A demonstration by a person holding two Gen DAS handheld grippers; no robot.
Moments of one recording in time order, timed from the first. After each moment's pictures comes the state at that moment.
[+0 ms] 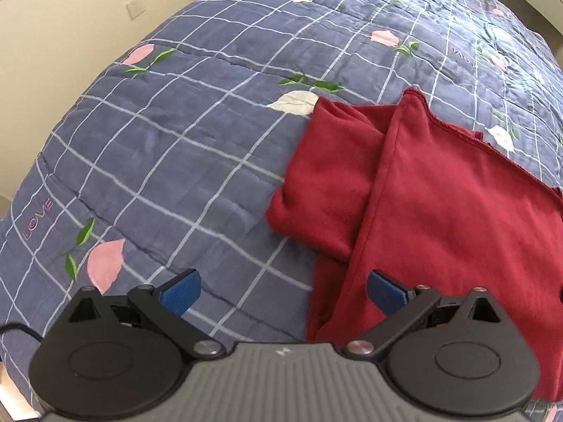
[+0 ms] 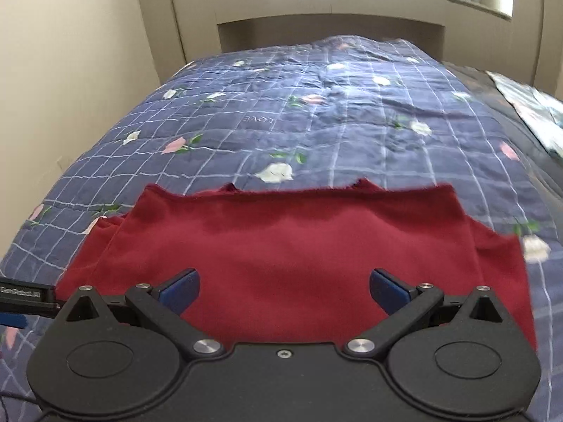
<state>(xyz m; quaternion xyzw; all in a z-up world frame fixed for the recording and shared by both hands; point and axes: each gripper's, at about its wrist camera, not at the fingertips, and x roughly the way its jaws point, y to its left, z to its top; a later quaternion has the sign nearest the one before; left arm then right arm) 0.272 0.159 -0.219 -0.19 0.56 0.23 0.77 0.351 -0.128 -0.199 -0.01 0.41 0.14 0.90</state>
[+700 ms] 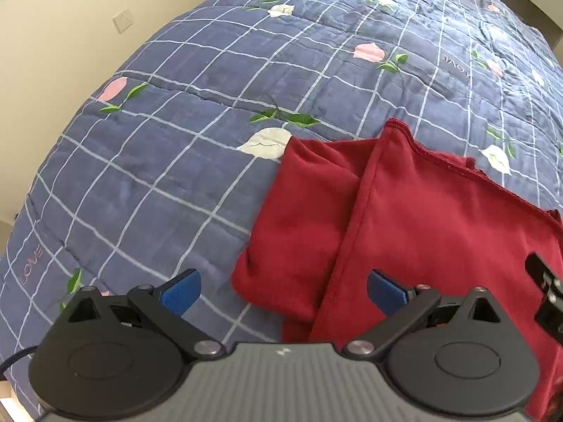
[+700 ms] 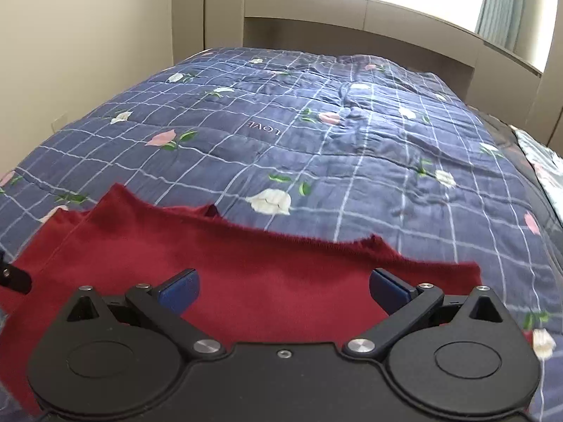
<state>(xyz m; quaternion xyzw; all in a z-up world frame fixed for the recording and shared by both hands) 0.322 0.160 -0.213 -0.17 0.57 0.22 0.77 0.419 -0.097 -0.228 -0.12 0.37 0.19 0.90</state>
